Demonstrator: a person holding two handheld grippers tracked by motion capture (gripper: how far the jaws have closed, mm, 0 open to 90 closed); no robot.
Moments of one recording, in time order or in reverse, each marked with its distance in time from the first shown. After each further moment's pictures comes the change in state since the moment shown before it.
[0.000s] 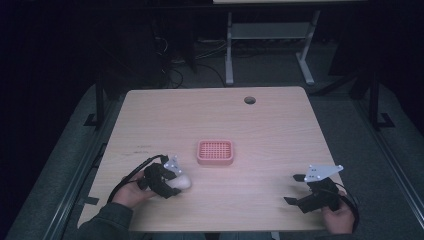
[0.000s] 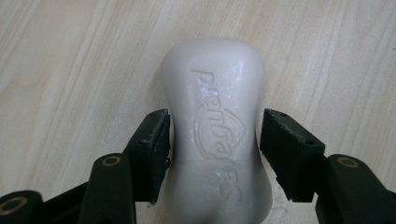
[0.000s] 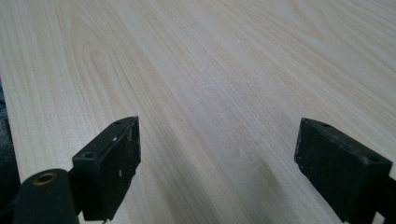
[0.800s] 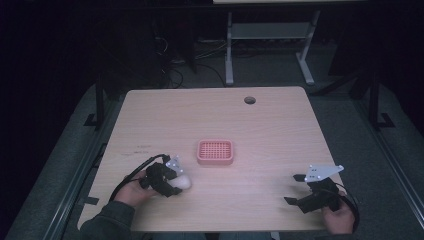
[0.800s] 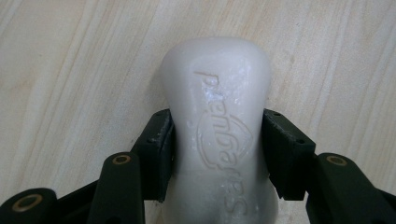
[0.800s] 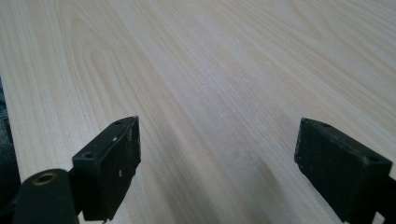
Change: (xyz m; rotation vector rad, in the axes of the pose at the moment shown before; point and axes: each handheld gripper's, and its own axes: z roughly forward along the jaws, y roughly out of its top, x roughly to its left) left arm 0.004 0.002 0.006 0.015 -0.024 -0.006; right arm 0.000 0.000 -0.001 -0.003 -0.002 -0.001
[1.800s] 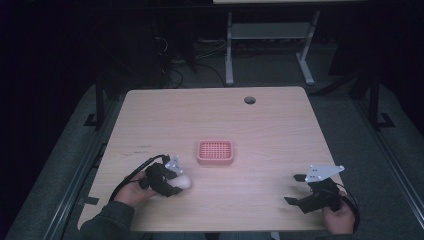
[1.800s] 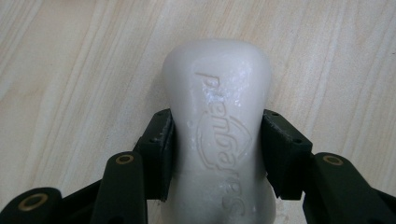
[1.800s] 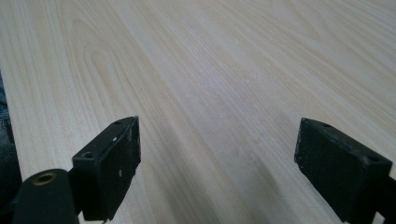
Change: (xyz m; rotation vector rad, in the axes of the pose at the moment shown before) left arm -0.005 0.001 -0.005 -0.018 0.026 0.013; right arm 0.000 0.000 -0.001 -0.002 -0.001 -0.003
